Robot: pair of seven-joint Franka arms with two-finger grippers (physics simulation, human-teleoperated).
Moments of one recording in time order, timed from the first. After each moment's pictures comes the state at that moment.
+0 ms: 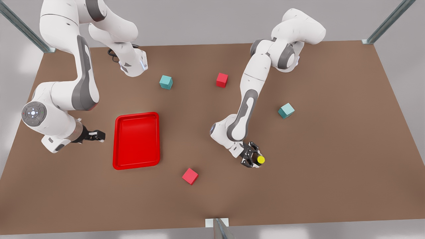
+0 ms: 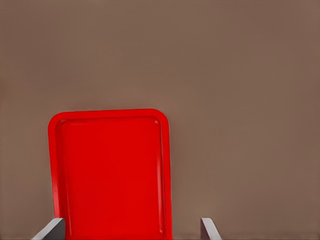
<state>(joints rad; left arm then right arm) -0.85 1.15 0.30 -1.17 0.86 1.89 -2.37 -0.04 0.28 0.08 -1.53 -0.05 1.74 -0.01</state>
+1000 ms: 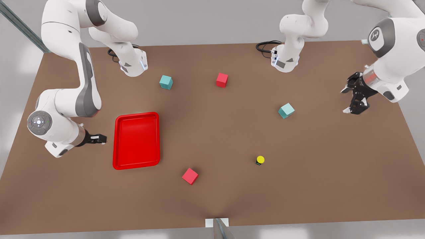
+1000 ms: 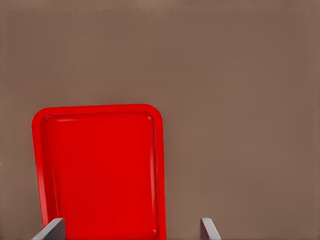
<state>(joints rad) -0.16 -0.02 0.21 -1.62 -0.05 1.56 -1.30 -0.03 0.33 0.08 -1.47 -0.08 1.72 0.00</state>
